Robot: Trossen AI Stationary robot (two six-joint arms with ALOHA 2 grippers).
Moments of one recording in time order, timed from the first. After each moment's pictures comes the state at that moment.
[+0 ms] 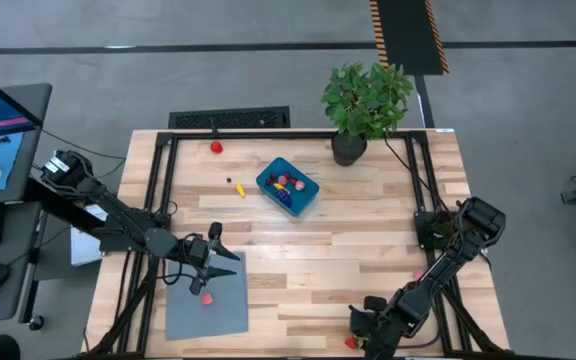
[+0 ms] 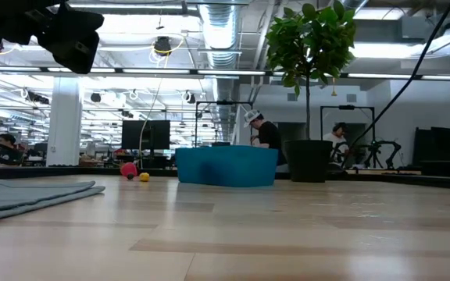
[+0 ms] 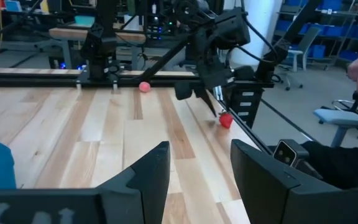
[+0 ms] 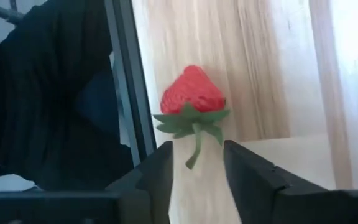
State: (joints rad) left arm -0.60 1.08 0.22 0.79 -0.35 -0.14; right arm 0.92 1.85 1.05 -0.29 0.00 1.08
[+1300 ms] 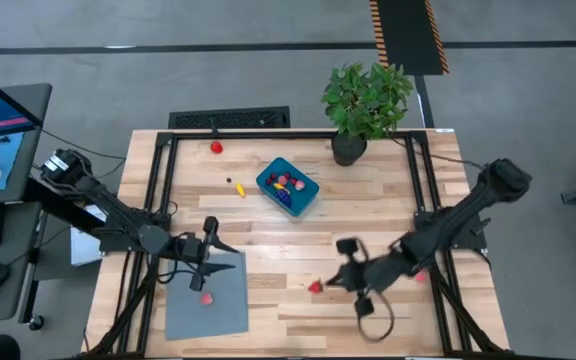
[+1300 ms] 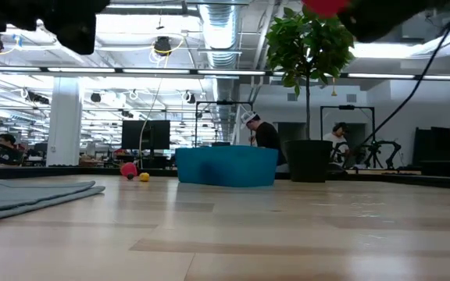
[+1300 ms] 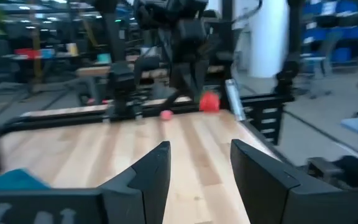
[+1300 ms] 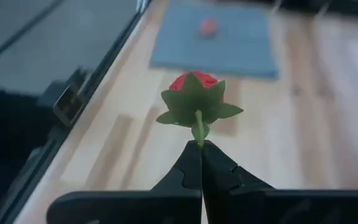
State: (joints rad) left arm -0.61 1.05 0.22 0.86 -0.45 0.04; right arm 0.62 1.43 0.85 -0.07 0.30 0.16
